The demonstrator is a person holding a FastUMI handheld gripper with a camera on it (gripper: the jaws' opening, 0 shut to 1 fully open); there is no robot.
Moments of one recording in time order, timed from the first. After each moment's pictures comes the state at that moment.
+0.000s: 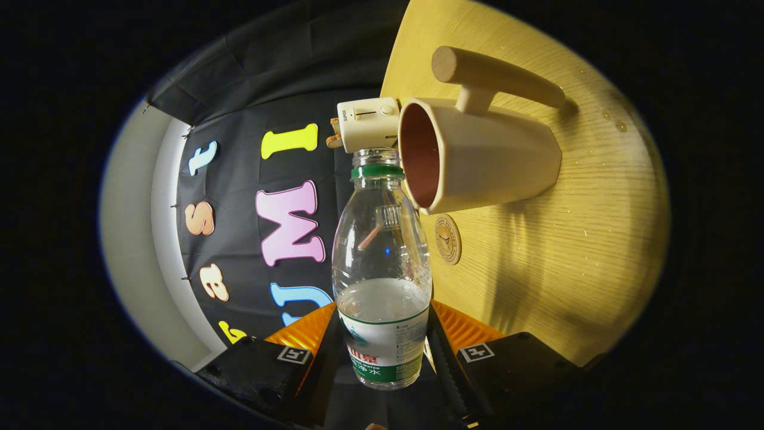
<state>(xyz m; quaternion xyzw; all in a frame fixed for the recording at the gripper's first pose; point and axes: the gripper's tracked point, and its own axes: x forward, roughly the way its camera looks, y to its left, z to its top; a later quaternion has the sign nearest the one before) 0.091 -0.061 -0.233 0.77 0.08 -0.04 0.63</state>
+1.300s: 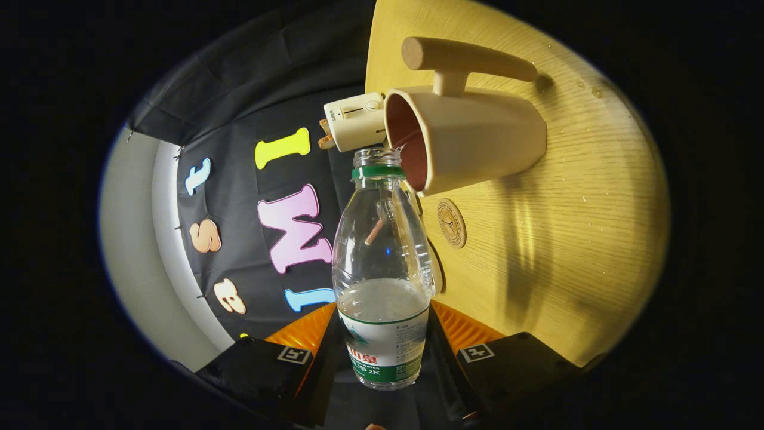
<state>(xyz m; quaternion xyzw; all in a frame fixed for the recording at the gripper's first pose) 0.087 -0.050 -0.222 0.81 0.08 -0.03 0.58</state>
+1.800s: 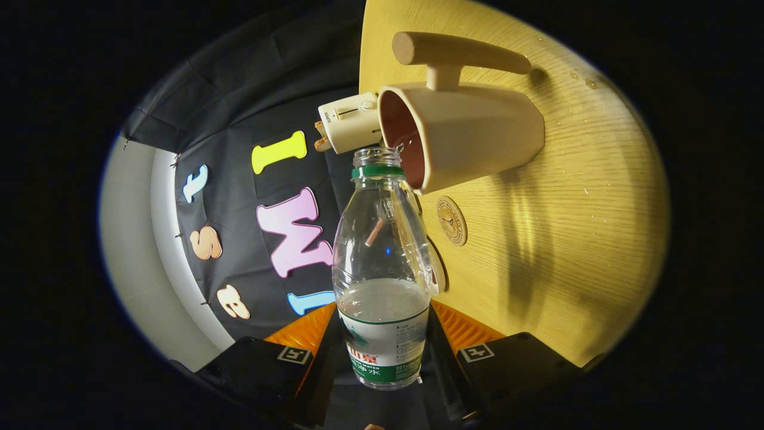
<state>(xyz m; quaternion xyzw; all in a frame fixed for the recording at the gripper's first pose) 0.092 -0.050 -0.220 0.82 0.08 -0.03 0.56</state>
